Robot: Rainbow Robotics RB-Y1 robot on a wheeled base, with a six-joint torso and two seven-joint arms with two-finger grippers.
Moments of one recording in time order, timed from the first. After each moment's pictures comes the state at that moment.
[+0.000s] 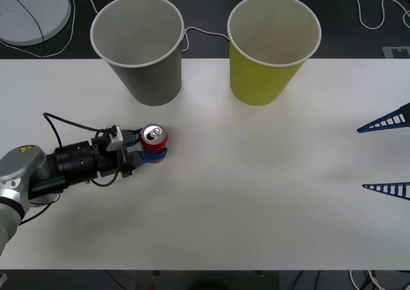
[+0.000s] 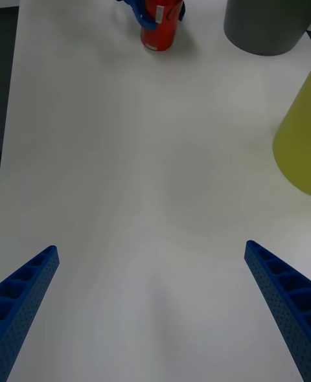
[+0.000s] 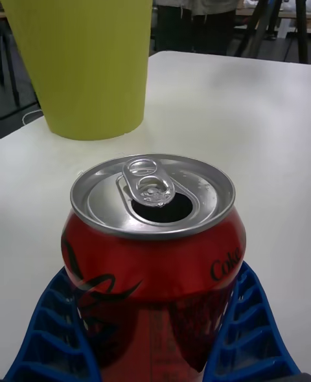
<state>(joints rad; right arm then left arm) -0.01 -0.91 -0.39 -1.79 1.43 -1.57 -0.09 -0.42 0.49 -0.16 -0.83 -1.04 -1.17 -0.63</state>
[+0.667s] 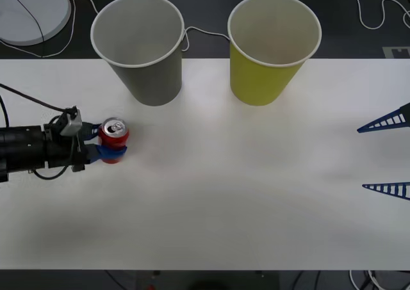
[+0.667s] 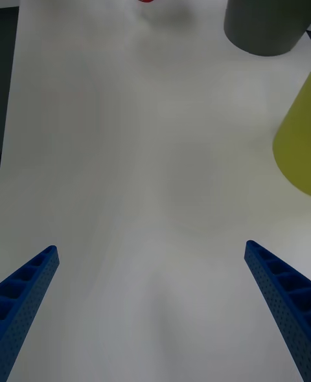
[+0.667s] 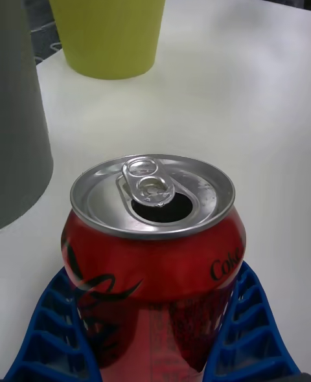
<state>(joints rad) -0.01 -0.91 -0.39 -1.79 1.43 -1.57 -0.09 -0.30 0.76 -0.11 -1.20 -1.22 -1.15 -0.17</state>
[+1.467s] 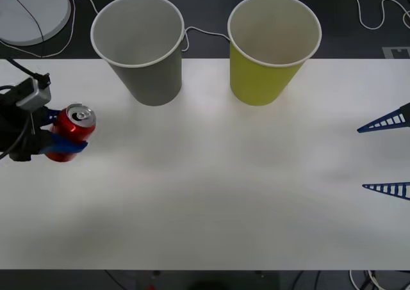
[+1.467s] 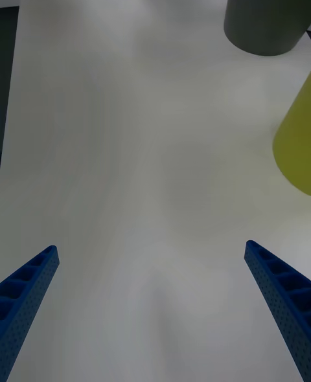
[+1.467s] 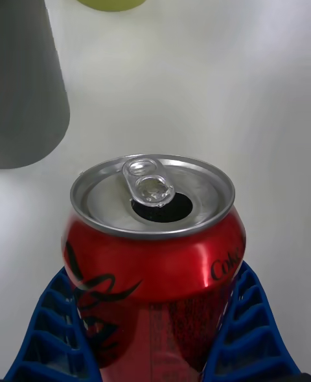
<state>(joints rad) -0.01 -0.91 -0.39 -1.79 1.43 -1.57 -0.09 -0.16 0.95 0.18 -1.88 -1.64 -1.38 0.60</state>
